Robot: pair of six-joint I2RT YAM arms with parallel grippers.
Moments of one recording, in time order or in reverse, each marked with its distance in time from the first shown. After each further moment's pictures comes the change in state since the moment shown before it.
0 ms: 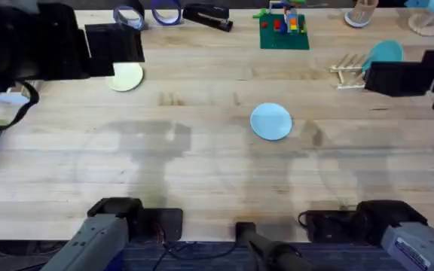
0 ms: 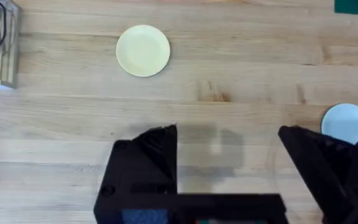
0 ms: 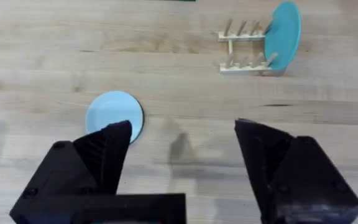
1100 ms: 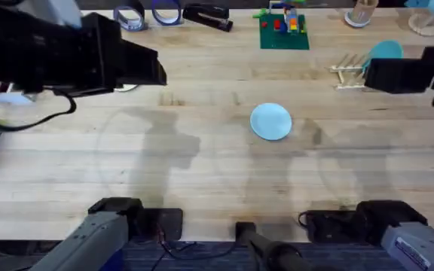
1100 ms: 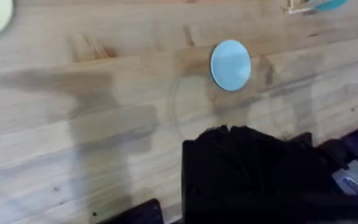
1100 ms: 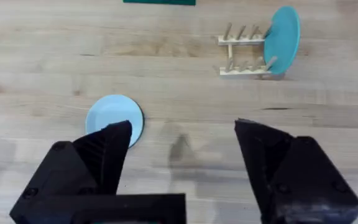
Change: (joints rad) left arm 0.000 0.078 0.003 -0.146 0.505 -0.008; right arm 0.000 0.008 0.000 0.017 0.000 0.000
